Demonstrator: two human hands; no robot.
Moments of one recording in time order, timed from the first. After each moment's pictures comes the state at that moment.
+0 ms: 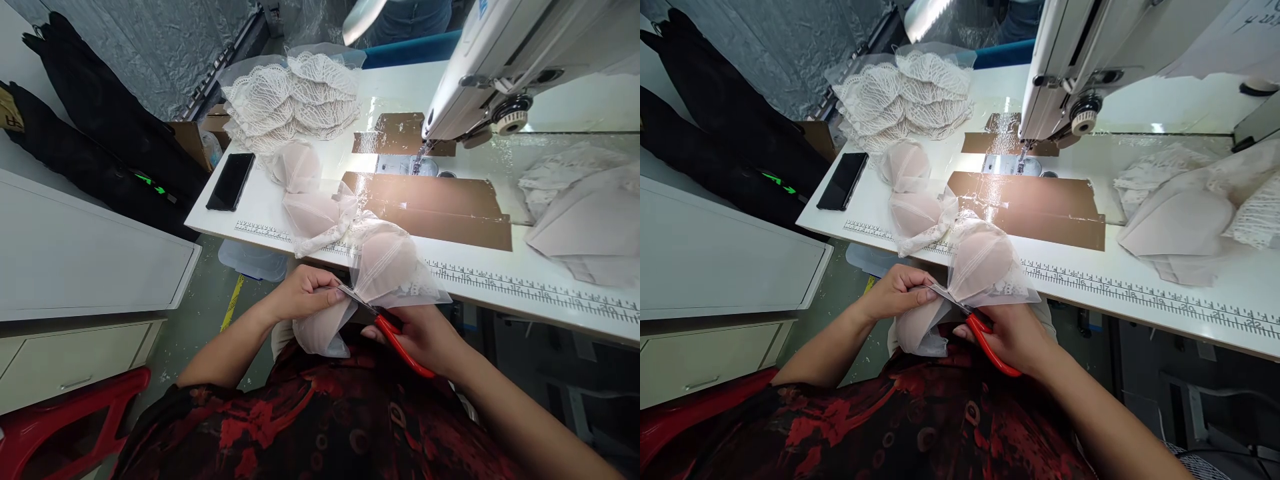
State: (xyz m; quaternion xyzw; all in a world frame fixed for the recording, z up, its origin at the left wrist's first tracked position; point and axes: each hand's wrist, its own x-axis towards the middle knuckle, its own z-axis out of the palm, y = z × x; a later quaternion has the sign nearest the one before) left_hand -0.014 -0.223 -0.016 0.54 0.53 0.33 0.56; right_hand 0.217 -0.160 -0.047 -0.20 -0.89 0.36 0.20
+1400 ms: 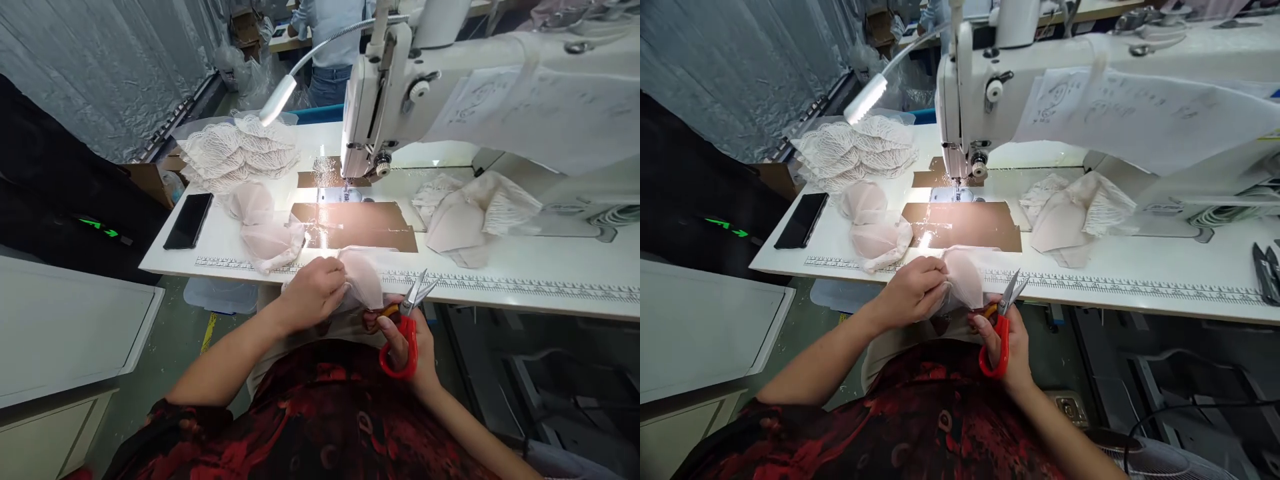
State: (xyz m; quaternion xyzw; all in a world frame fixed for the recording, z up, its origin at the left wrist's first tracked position) left_hand 0.048 -0.166 0.001 0.84 0.46 0.24 0.14; right_hand 0.250 -0.201 -0.069 -0.46 -0.50 0.55 0.48
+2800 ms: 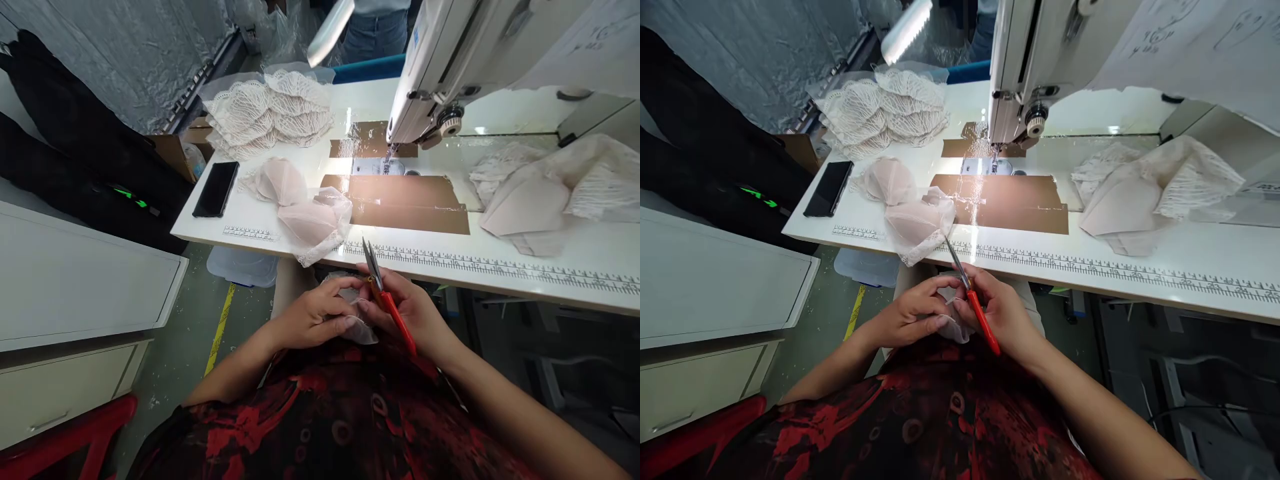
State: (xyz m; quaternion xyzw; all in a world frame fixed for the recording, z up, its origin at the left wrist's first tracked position) left_hand 0.019 -0.245 -0.018 0.72 0.42 0.33 0.45; right_hand 0.214 -0.184 -0.030 -0.33 -0.67 0.61 0.26
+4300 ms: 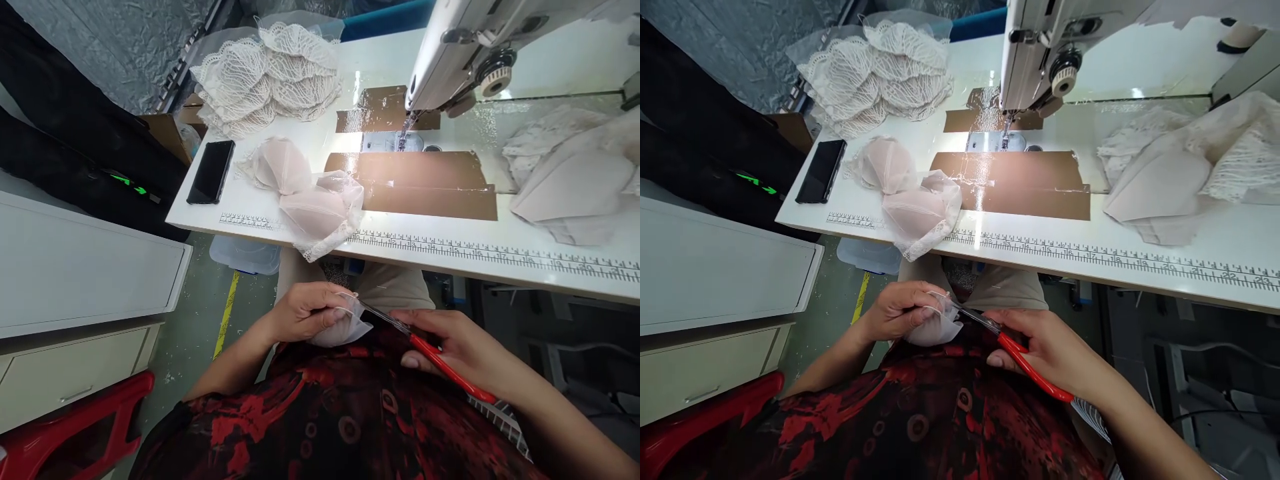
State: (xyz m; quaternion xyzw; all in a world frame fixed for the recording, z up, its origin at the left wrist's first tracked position) left_hand 0.007 -0.251 -0.036 0.72 0.37 0.44 0.39; right_hand 0.275 -0.184 -0.035 -0.26 -0.77 0.58 0.03
